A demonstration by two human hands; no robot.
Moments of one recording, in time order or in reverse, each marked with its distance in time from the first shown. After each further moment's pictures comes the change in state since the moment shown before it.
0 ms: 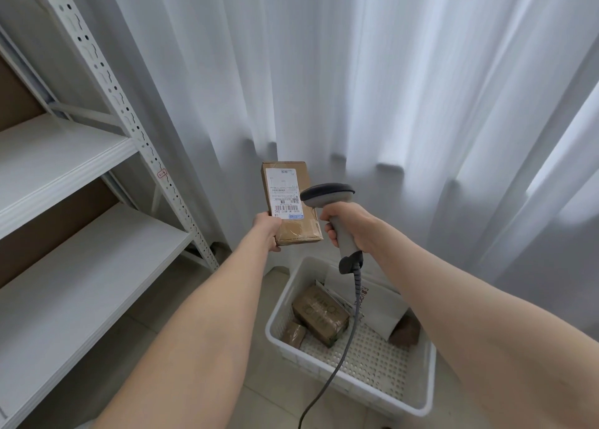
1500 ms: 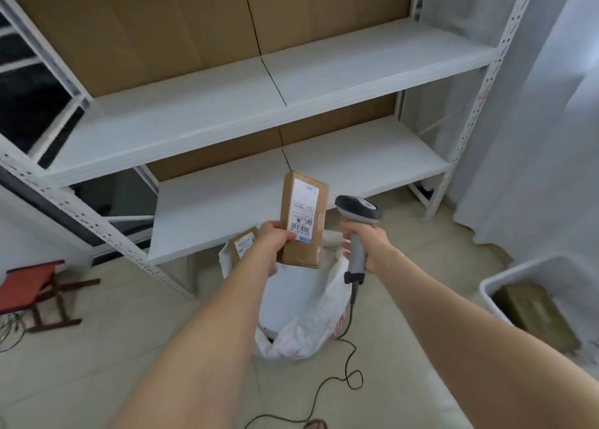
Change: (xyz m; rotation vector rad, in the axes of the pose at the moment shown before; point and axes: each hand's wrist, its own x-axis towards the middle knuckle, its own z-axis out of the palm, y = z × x) left_hand -0.310 -0.334 -0.549 -0.213 0.651 -0.149; right_hand -0.214 0.273 0.503 -0.096 -0.420 0.152
